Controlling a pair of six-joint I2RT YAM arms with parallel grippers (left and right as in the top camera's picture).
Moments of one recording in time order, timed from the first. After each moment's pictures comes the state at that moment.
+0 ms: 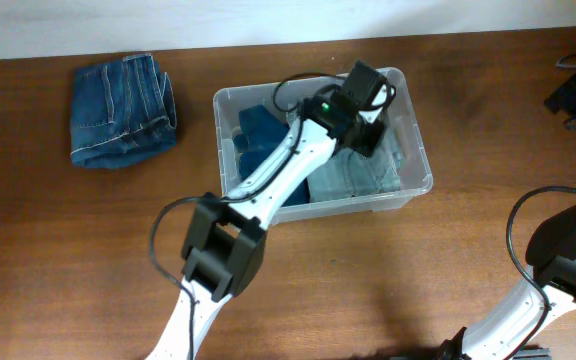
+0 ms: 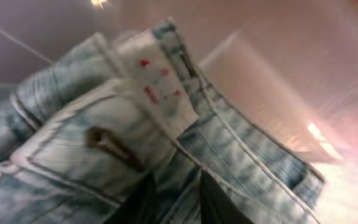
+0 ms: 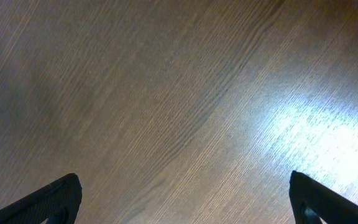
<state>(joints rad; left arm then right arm) -0.71 2.43 2.24 -0.79 0.12 -0.09 -0.53 2.07 2.14 -1.32 0.16 0.42</state>
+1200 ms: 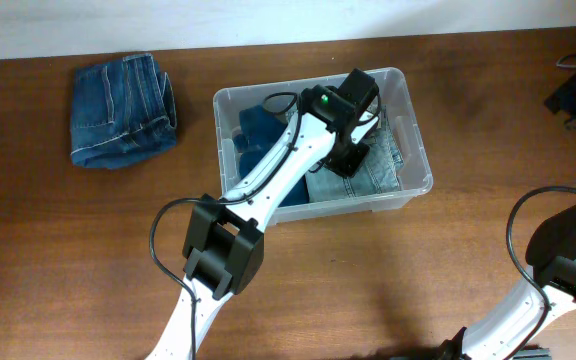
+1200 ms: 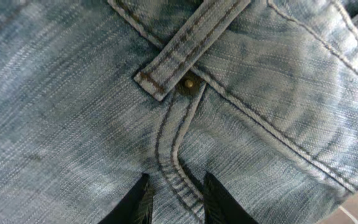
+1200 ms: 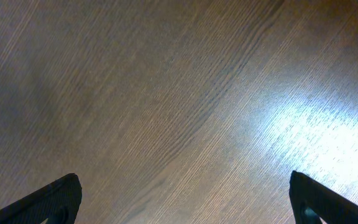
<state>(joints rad) -0.71 2.44 2.35 -1.24 0.13 -0.04 -0.53 2.07 2.14 -1.32 0.16 0.42</state>
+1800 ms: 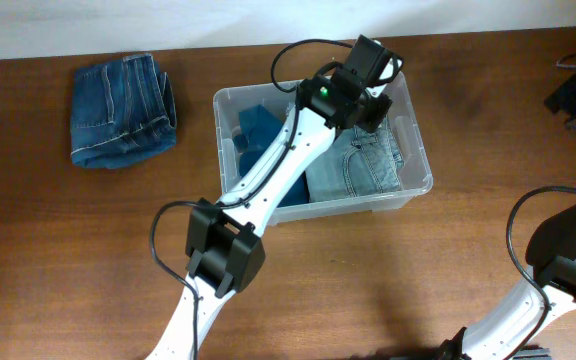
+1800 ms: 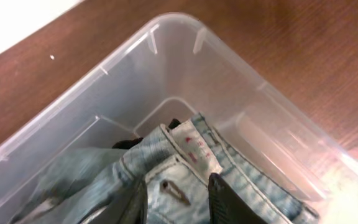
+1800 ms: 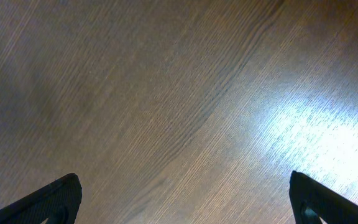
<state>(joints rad) -0.71 2.47 2.50 -0.88 0.01 -0.02 -0.53 2.07 2.13 -1.32 0.16 0.42</state>
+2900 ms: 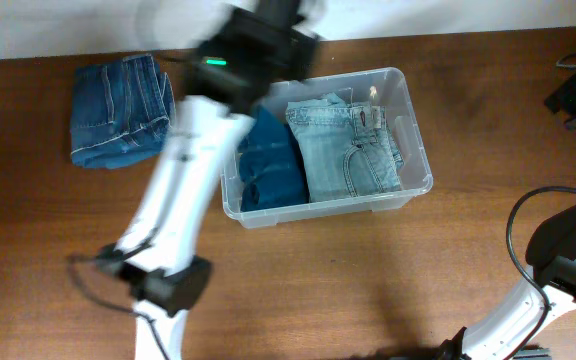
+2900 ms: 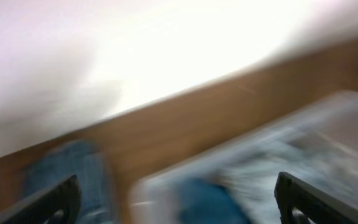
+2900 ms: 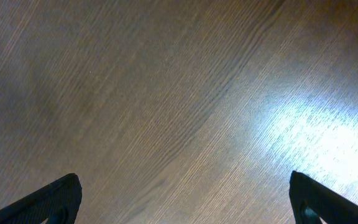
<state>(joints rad) -0.51 2.15 2.67 -1.21 -0.34 -0.01 -0.53 2.07 2.14 -1.32 0.16 0.42</state>
